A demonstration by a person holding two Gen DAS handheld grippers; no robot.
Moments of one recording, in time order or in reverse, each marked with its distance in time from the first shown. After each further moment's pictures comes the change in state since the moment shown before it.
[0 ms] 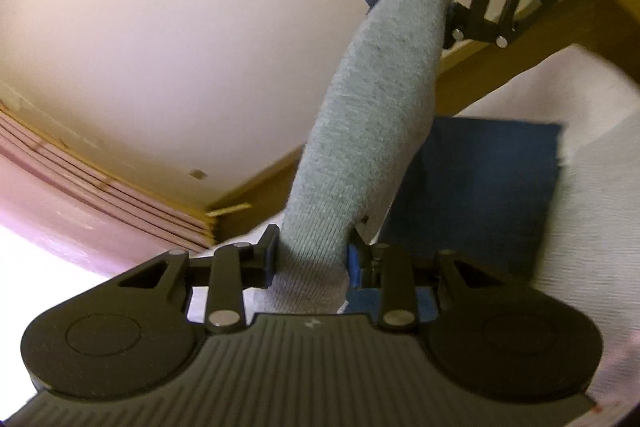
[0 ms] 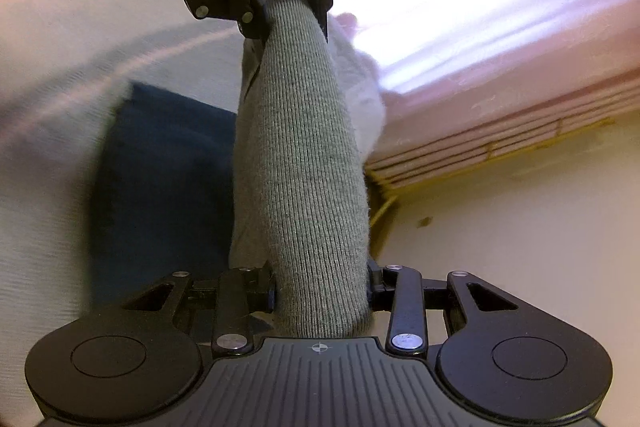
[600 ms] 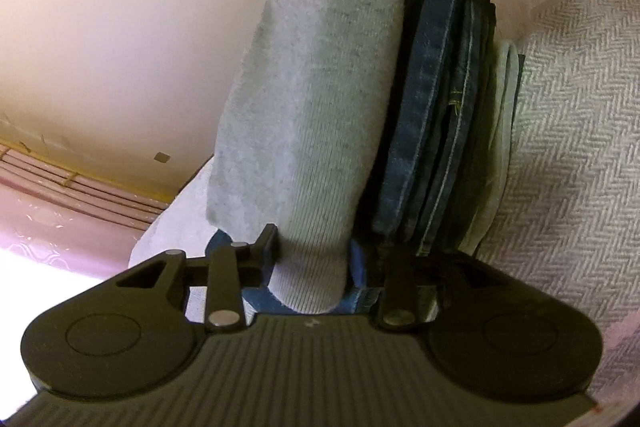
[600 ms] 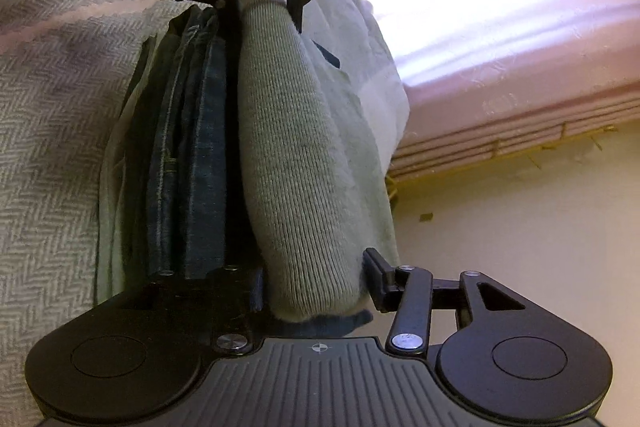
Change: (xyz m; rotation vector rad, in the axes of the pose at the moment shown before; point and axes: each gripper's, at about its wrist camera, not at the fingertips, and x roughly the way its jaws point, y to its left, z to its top) left arm 0.082 -0.131 -0.079 0.128 0.082 -0.070; right arm 0.051 0.137 -0.036 0.000 0.031 -0.016
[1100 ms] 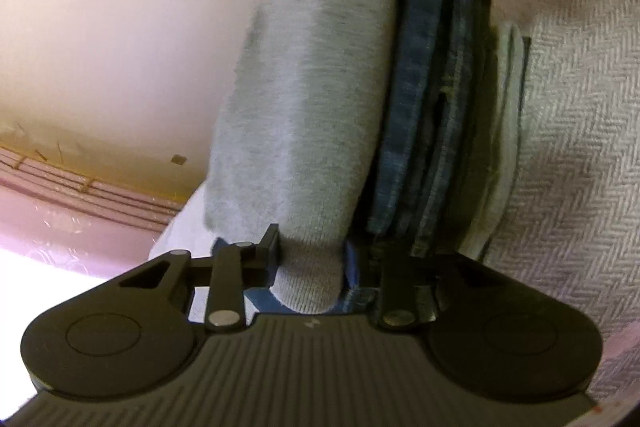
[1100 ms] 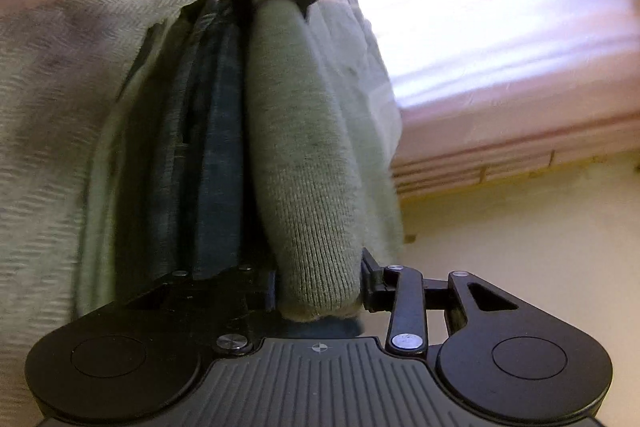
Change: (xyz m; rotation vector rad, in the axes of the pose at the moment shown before) left arm 0.009 -0.011 -0.007 0.037 -0.001 0.080; right arm -0.005 0.019 -0.029 -0.030 -0.043 -0.047
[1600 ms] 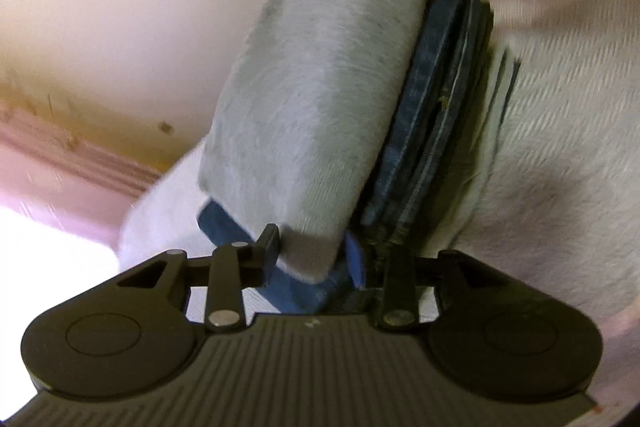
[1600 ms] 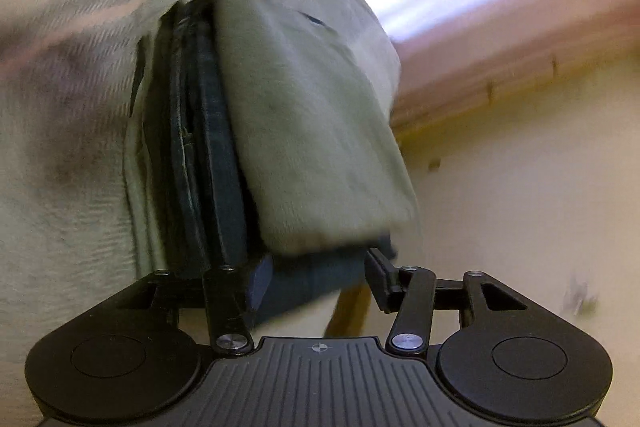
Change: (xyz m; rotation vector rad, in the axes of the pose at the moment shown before) left arm -0.033 0.014 -0.009 -0.202 0.054 -0.095; right arm -0.054 -0.036 -0.002 0.316 0.172 0.098
